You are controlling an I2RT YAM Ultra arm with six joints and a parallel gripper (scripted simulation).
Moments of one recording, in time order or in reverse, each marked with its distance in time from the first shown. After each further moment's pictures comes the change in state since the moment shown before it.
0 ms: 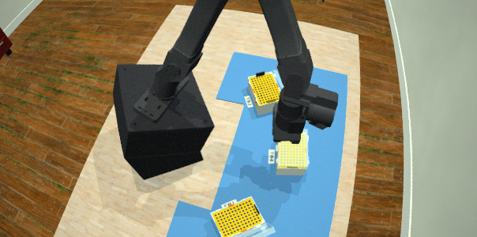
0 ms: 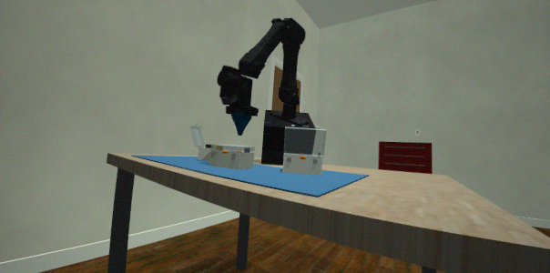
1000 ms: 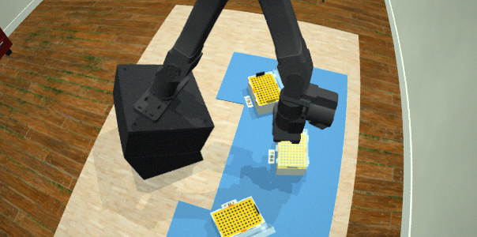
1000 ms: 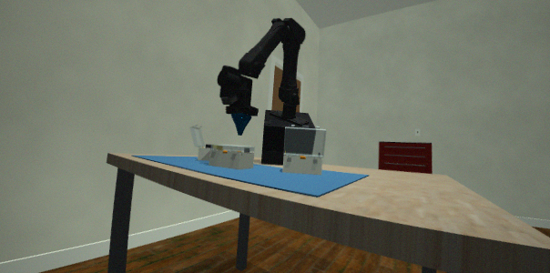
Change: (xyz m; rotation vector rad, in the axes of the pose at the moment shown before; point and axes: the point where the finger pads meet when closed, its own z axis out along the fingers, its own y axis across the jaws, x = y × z) arm 0.000 0.000 0.000 0.000 0.000 0.000
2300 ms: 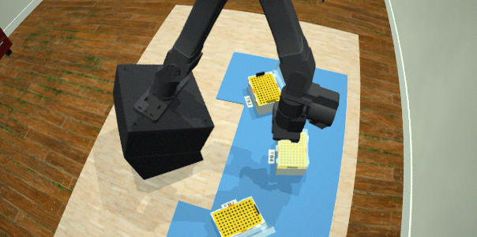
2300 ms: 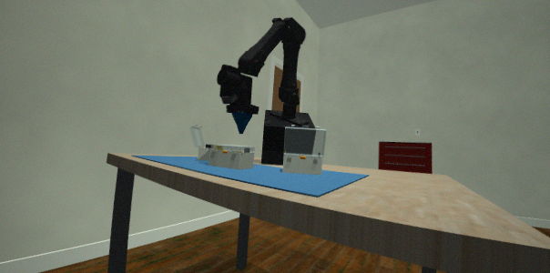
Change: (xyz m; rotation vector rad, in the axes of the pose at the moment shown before) arm 0.004 0.002 -0.006 -0.009 0.030 0.012
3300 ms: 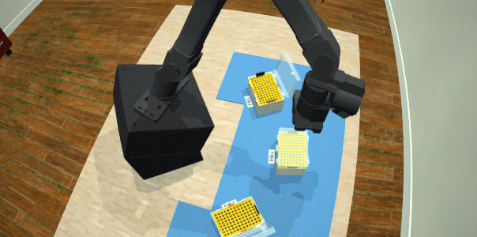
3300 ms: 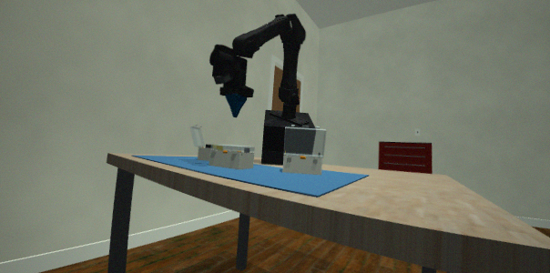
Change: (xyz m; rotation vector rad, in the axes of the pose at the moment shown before) arm -0.042 0.000 -0.054 0.000 -0.003 0.000
